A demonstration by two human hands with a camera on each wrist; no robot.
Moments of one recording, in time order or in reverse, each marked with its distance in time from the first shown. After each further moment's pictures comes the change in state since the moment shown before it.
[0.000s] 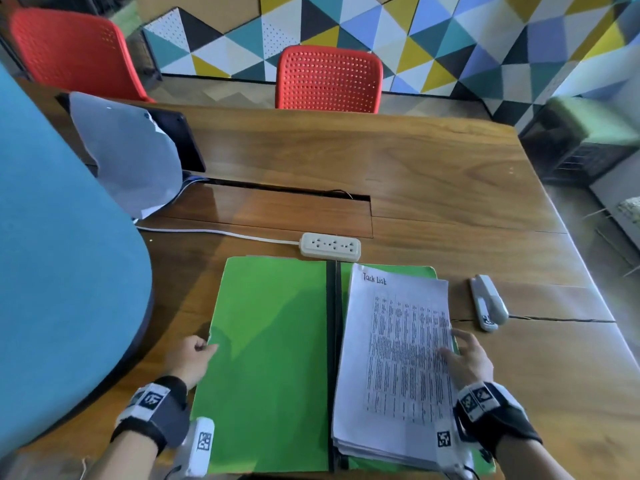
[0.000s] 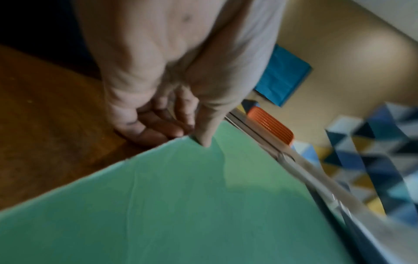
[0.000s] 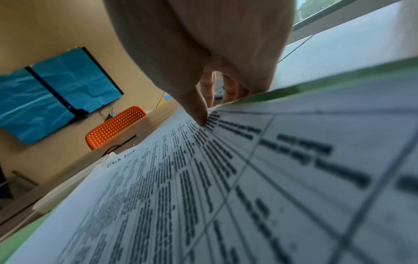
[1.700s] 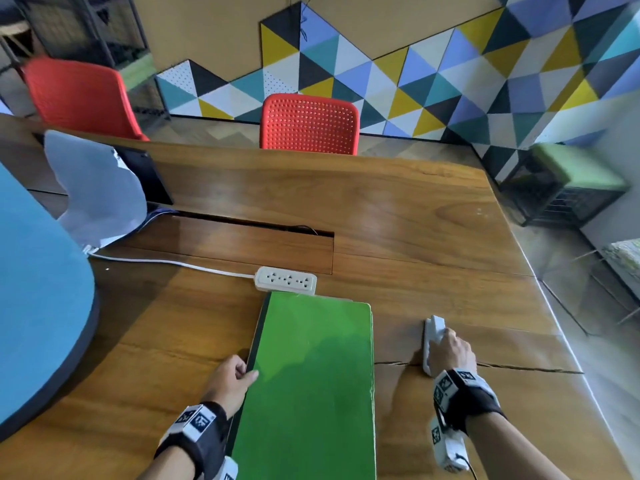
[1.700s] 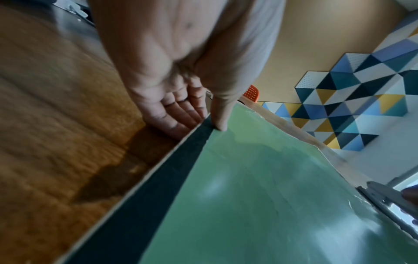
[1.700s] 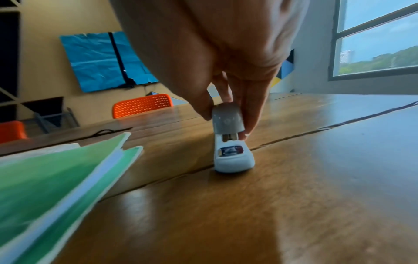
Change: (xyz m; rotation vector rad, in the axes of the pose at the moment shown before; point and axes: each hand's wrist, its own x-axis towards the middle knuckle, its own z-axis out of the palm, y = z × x) left_hand -0.050 0.124 0.113 -0.110 -0.046 0.117; right_hand 0.093 -0.040 -0.074 -0.420 0.067 -0.175
